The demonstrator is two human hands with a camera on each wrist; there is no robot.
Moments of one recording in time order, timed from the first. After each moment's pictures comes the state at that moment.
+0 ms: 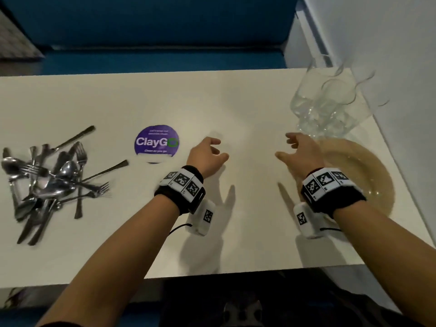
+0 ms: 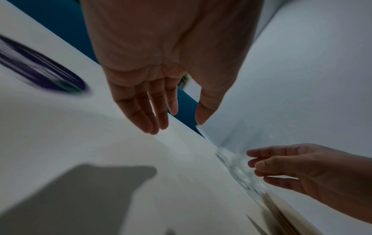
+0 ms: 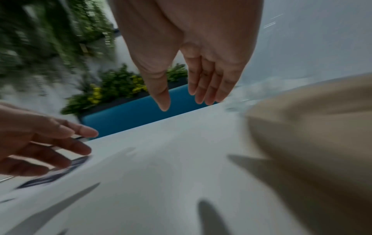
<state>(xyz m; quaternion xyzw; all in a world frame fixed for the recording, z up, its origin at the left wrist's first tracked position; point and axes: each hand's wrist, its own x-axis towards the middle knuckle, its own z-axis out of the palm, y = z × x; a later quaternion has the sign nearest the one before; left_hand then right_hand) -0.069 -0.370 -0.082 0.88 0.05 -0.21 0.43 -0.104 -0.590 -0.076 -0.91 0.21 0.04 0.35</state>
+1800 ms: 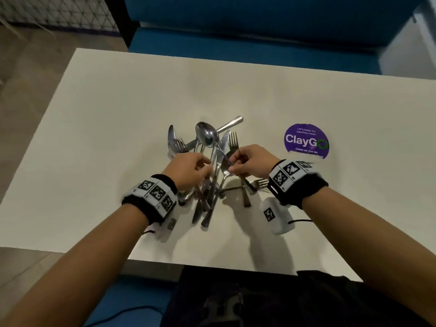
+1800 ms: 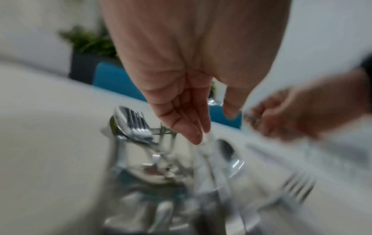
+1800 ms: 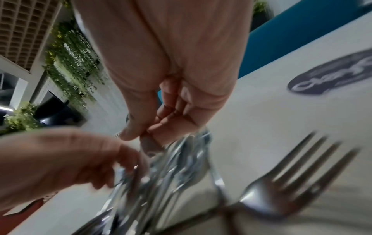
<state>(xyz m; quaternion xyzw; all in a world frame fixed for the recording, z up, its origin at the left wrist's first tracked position) -0.064 0.069 -0.085 0.93 -0.07 -0.22 0.27 -0.043 -0.122 -0.077 -0.81 0.00 0.35 0.47</state>
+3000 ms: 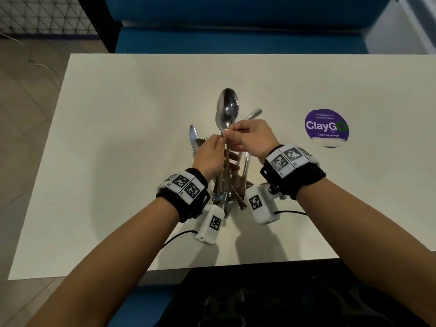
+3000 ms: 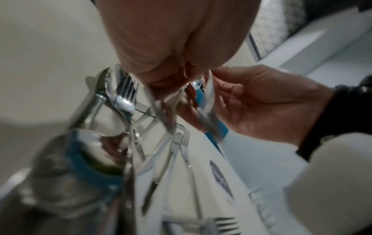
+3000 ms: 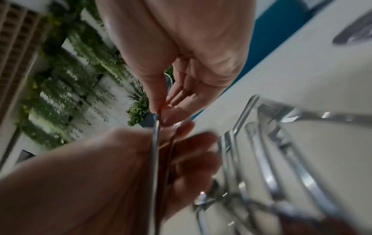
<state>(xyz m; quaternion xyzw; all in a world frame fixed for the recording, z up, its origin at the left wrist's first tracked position) -0.048 0.093 -0.084 0.72 0.12 -0.24 0.64 -0.032 -0.022 -0.065 -0.76 0.15 0.14 0.62</state>
